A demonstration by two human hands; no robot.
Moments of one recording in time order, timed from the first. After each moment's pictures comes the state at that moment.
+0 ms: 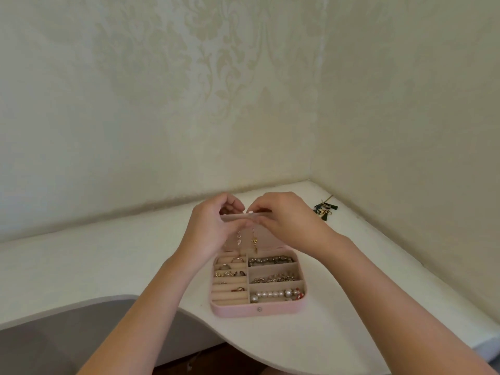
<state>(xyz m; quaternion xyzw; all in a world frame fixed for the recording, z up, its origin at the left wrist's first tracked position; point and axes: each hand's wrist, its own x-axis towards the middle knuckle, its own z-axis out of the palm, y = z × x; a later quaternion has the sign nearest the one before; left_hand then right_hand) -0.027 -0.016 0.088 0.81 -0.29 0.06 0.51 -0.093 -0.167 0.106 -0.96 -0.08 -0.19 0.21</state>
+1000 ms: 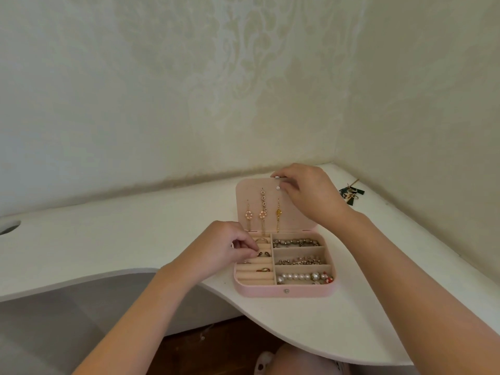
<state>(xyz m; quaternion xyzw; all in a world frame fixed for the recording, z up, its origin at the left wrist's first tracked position) -0.023 0.035 0.042 0.86 -0.39 -0.08 0.32 -0.054 -0.170 0.089 -0.95 -0.02 -0.25 0.21</state>
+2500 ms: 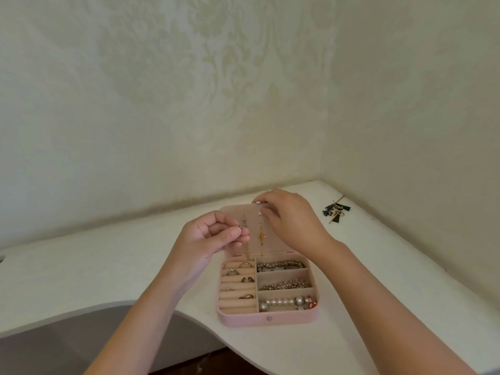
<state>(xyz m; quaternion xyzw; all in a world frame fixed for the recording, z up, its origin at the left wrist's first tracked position) -0.037 0.013 0.082 0.64 -0.24 -0.14 0.72 -0.065 -0.169 0.086 -0.93 -0.03 -0.27 0.24</state>
